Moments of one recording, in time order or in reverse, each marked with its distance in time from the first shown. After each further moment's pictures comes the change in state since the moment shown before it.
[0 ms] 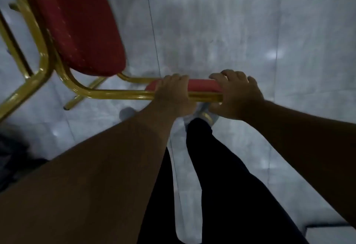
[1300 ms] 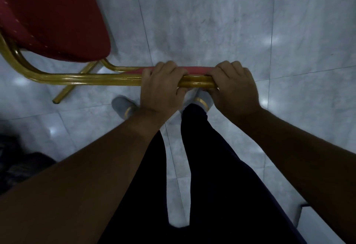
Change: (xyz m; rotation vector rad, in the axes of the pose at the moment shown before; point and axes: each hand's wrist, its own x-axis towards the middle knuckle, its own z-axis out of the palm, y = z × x) left_hand -0.038 -0.001 0.036 0.027 0.596 0.321; right_hand -0.040 -0.001 0.043 -0.013 0.584 -0.167
